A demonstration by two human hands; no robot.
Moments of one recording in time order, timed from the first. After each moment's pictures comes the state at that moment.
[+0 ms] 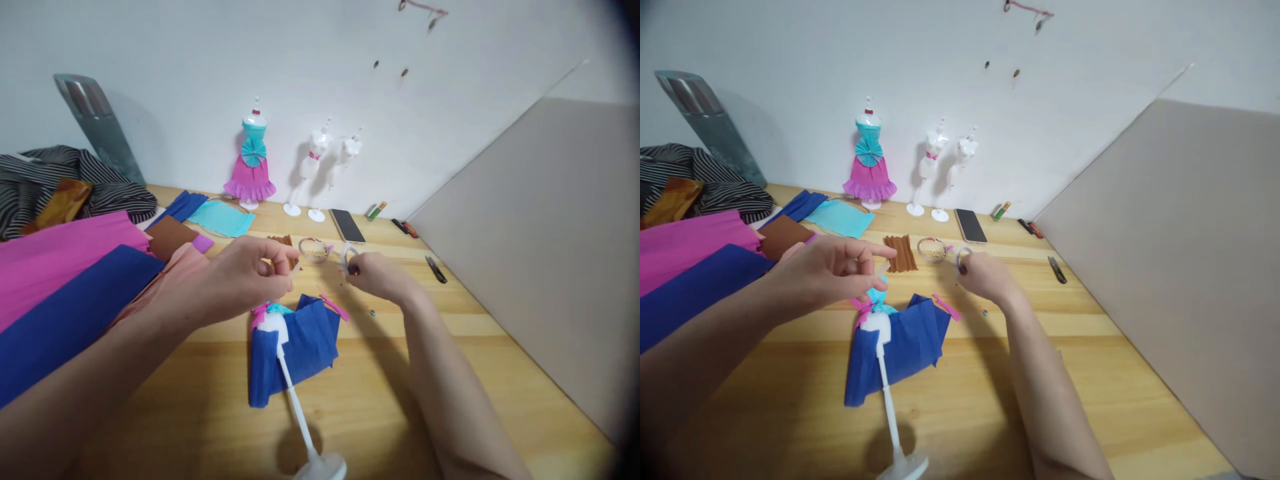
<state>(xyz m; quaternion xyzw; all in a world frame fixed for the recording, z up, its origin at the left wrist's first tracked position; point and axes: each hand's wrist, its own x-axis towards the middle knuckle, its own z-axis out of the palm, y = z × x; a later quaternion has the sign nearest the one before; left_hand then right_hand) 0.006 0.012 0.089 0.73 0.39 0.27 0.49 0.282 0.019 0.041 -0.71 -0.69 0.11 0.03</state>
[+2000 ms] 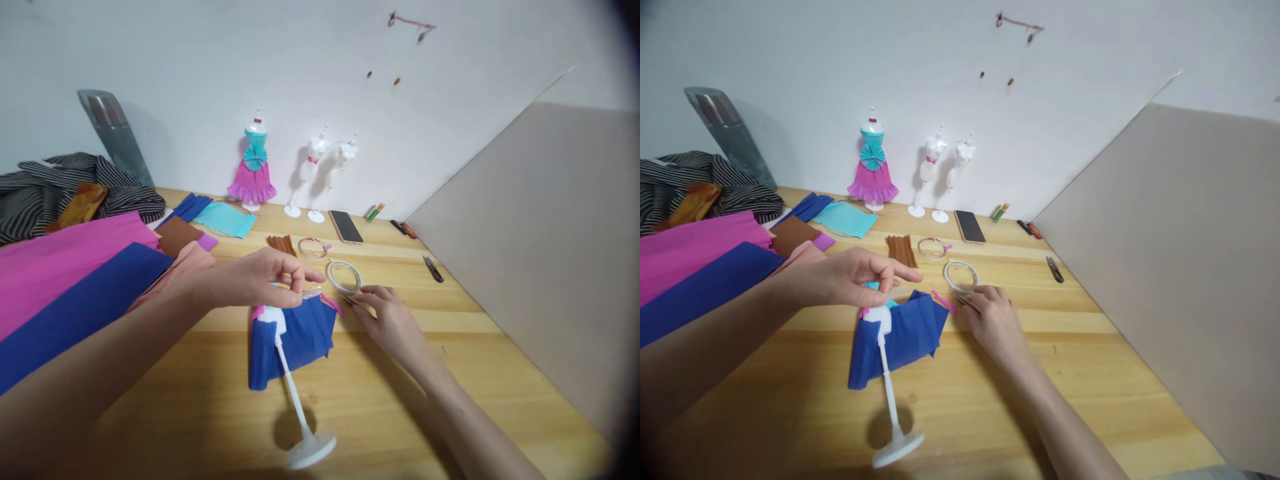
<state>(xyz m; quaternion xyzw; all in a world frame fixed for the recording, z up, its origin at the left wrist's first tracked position) 0.008 0.021 0.079 0.79 0.15 0.16 0.57 0.290 -0.068 -0.004 -0.69 -0.67 0.08 0.24</state>
